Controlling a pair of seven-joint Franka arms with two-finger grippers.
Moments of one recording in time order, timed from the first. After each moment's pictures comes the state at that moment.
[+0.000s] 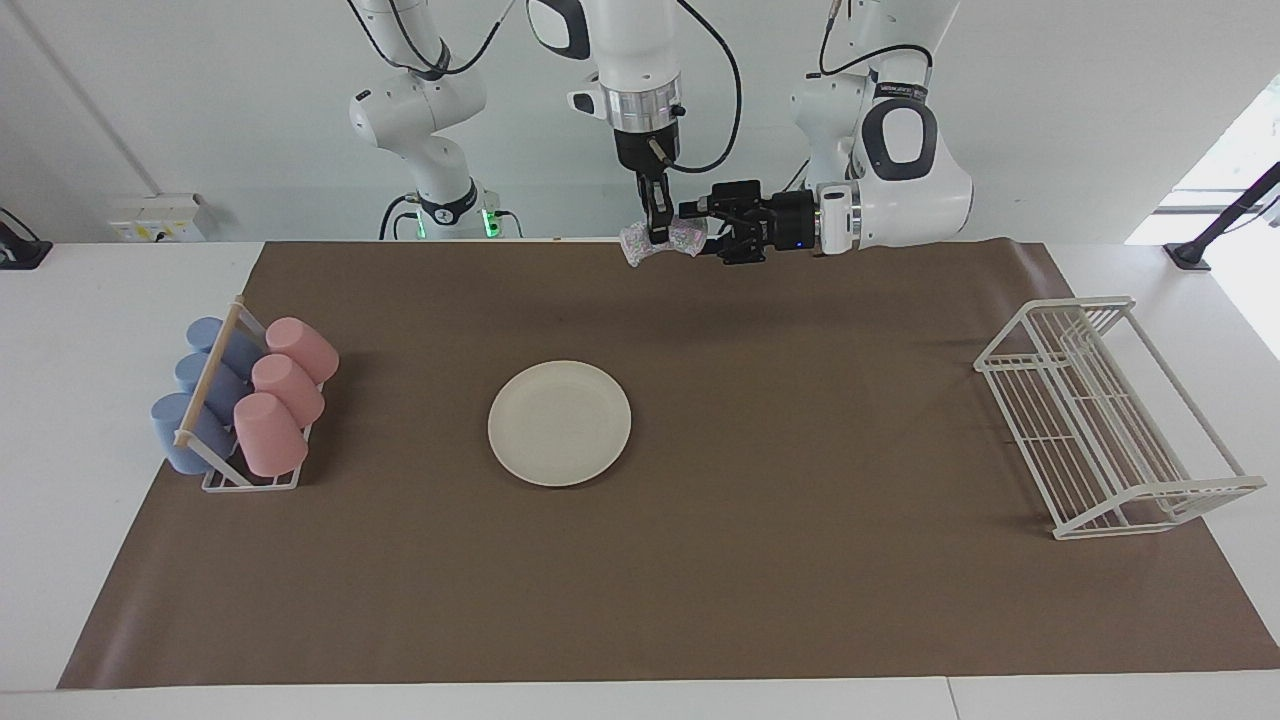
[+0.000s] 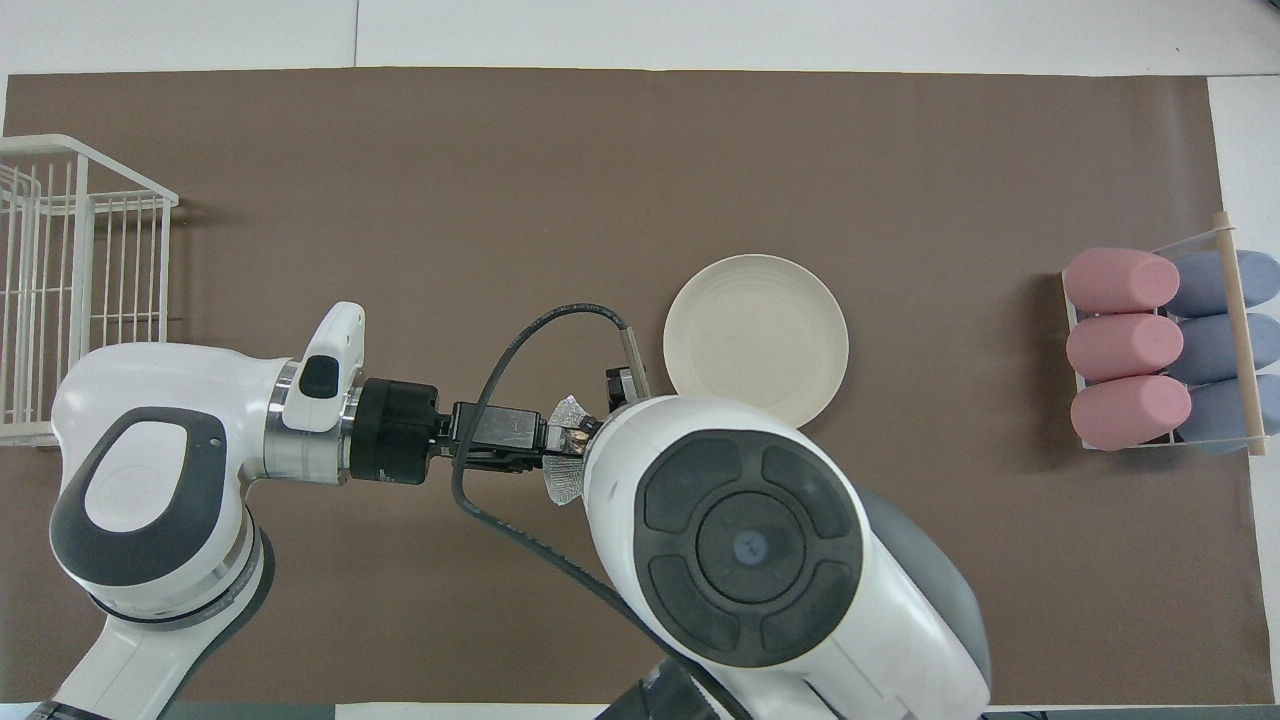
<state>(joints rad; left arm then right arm) -0.34 -0.16 -0.01 -2.25 -1.45 1.80 0.32 0.59 0.02 0.13 -1.67 0.04 1.84 2.14</state>
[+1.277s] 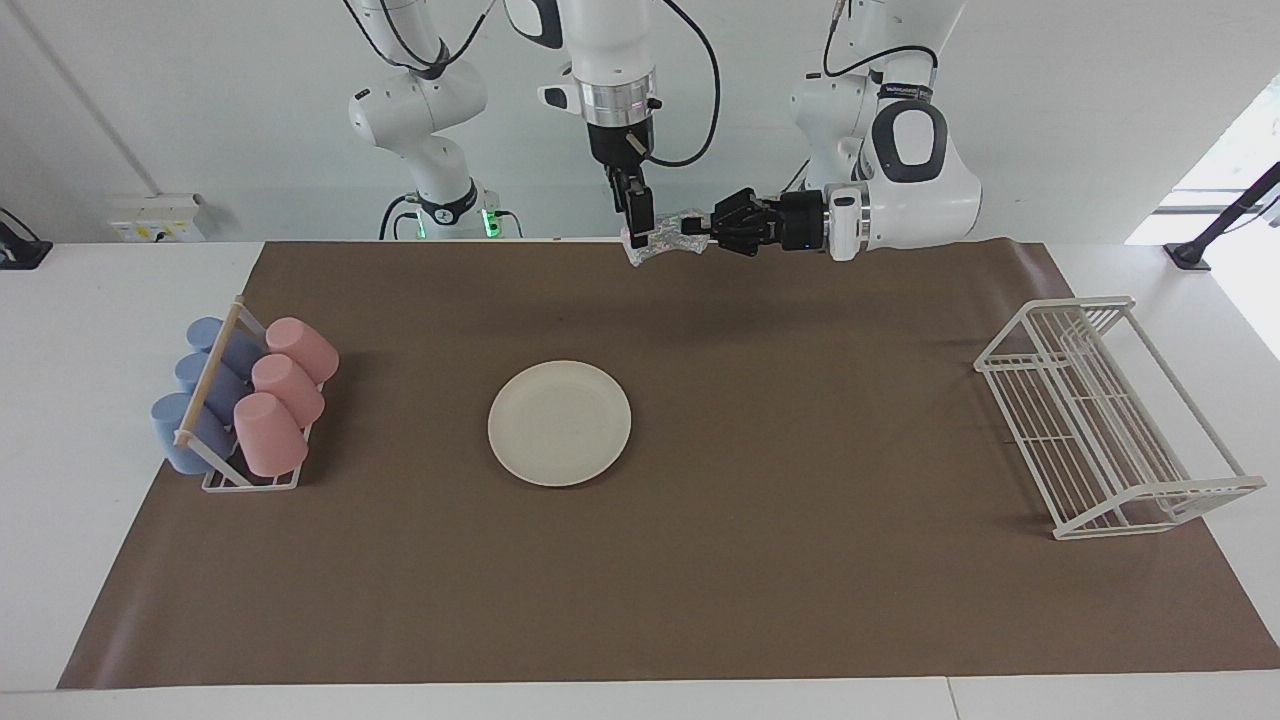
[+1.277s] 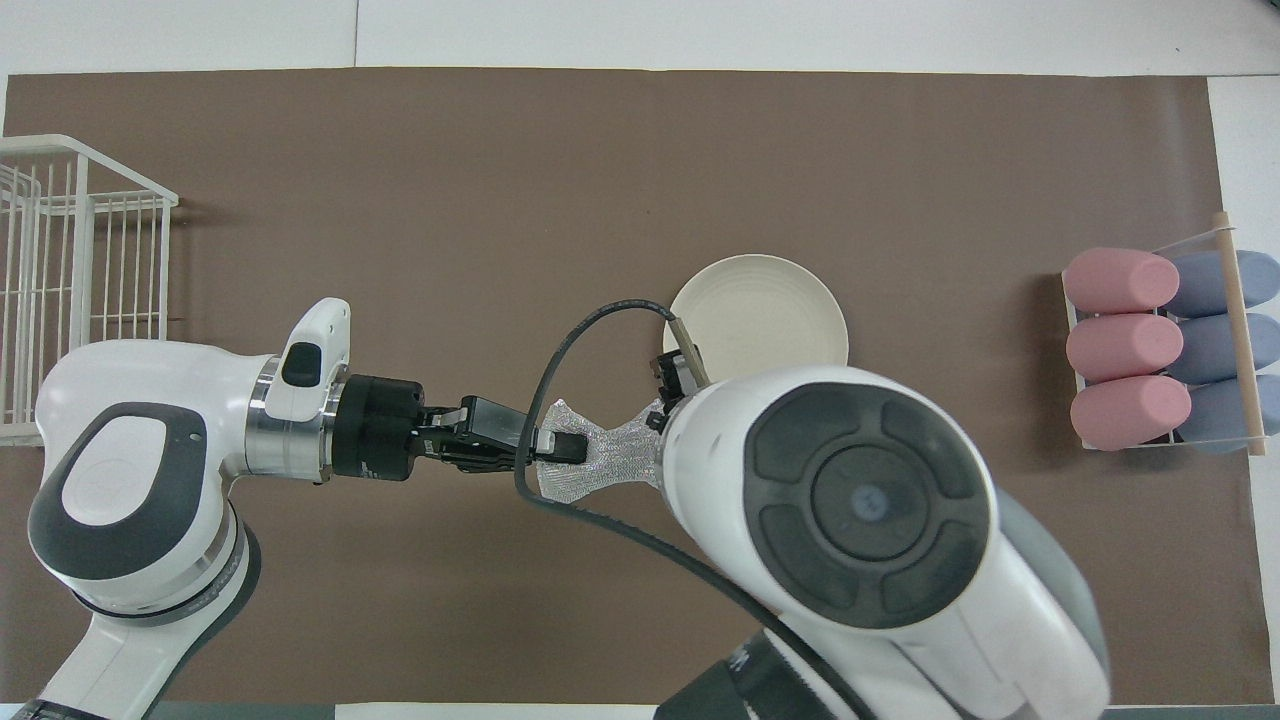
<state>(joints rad) -0.33 -0.16 0.01 -2.25 -1.44 1.77 0.23 0.50 -0.03 0.13 -1.68 0.03 1.71 1.83</state>
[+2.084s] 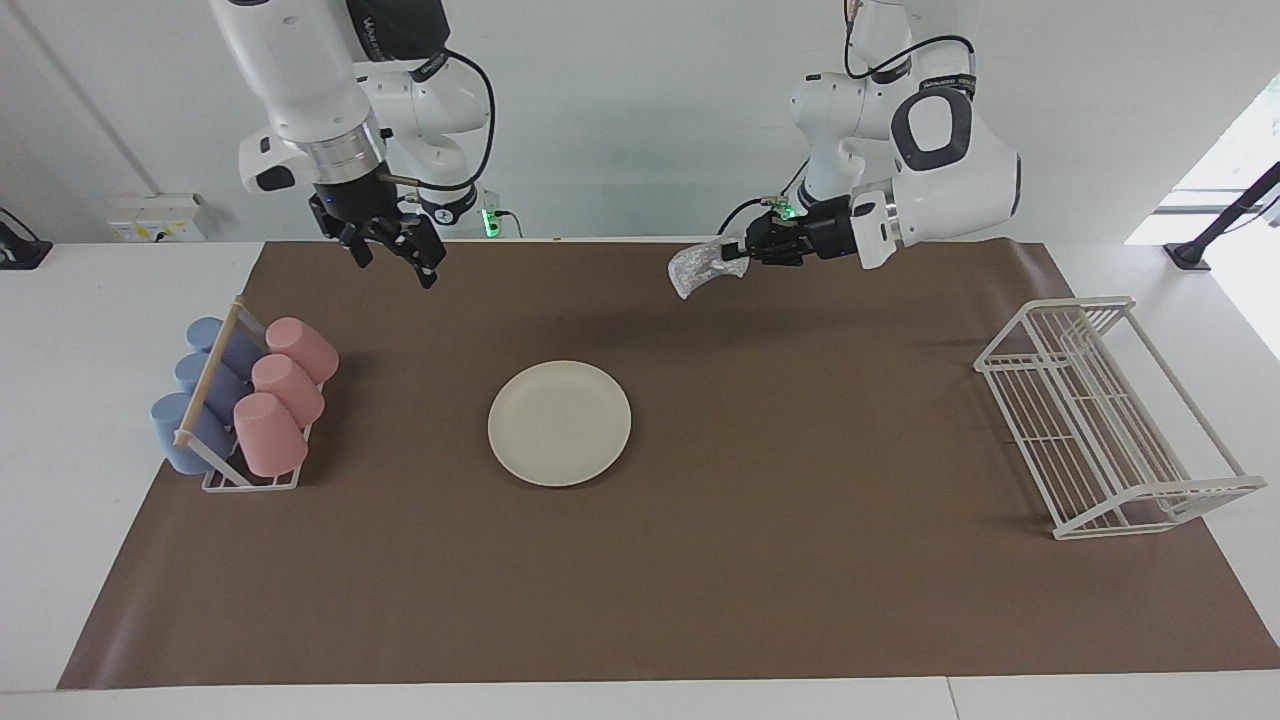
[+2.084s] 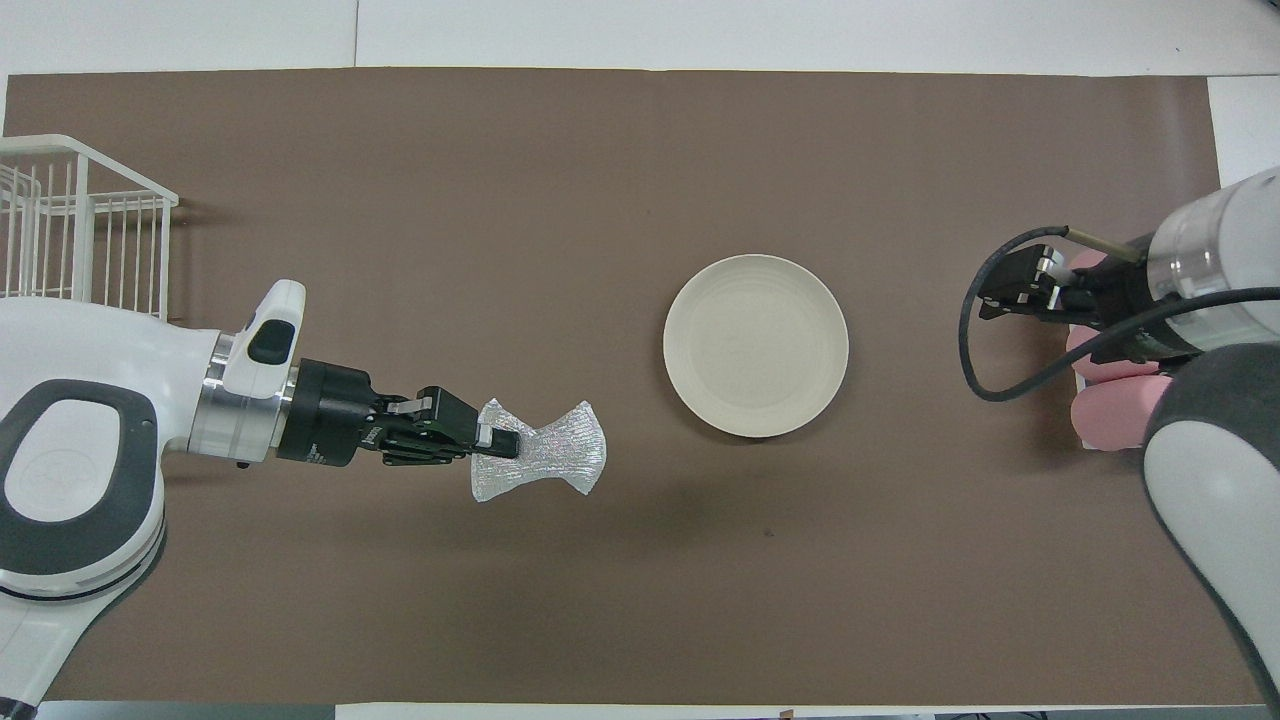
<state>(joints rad) -0.26 -0.16 0.01 -2.17 -1.04 1.77 -0.01 0.00 -0.07 0.11 -1.70 0.03 1.65 0.45</state>
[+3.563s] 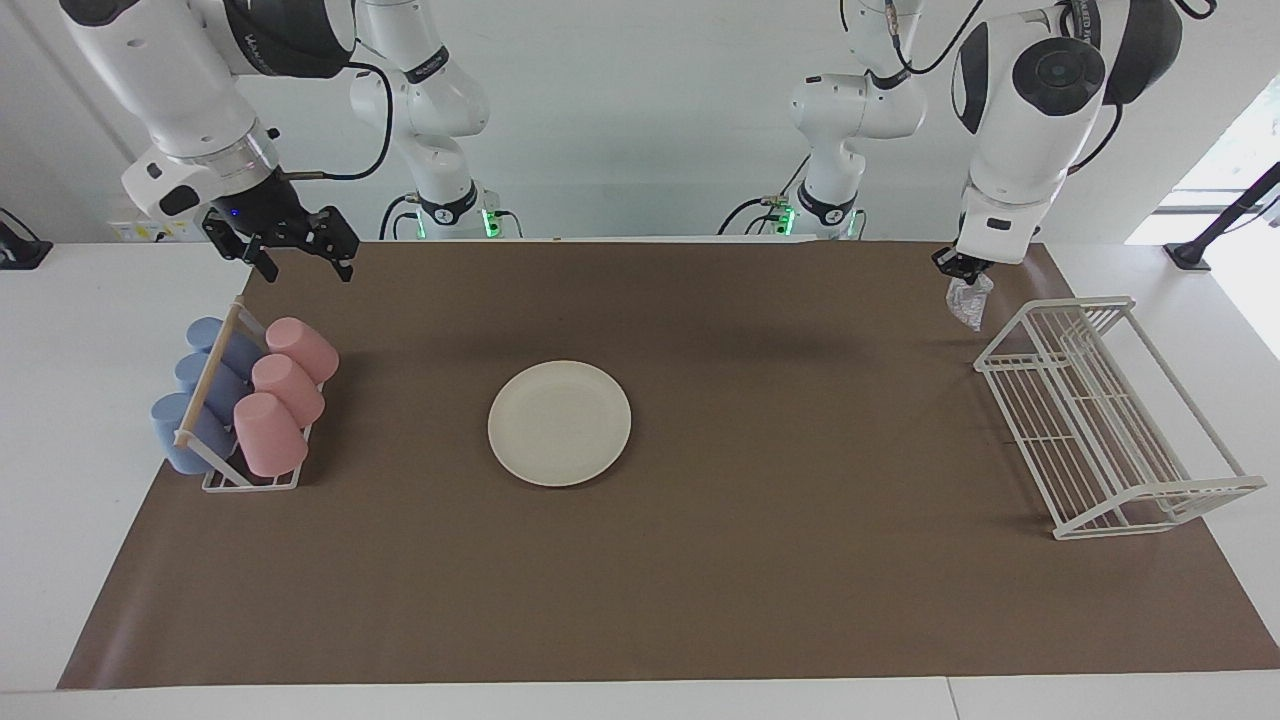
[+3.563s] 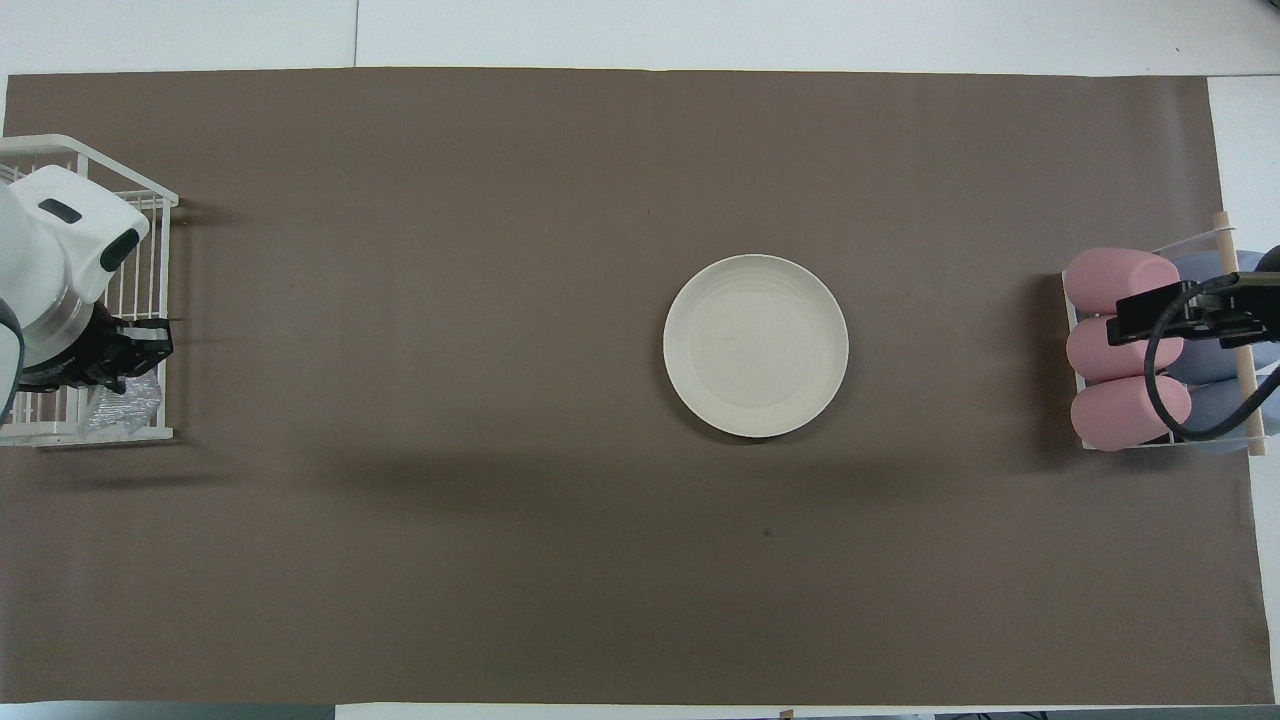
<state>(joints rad) -0.19 -0.04 -0.01 -1.73 0.36 1.48 -0.41 -0.16 -0.06 0.11 -1.70 0.03 1.59 -0.01</state>
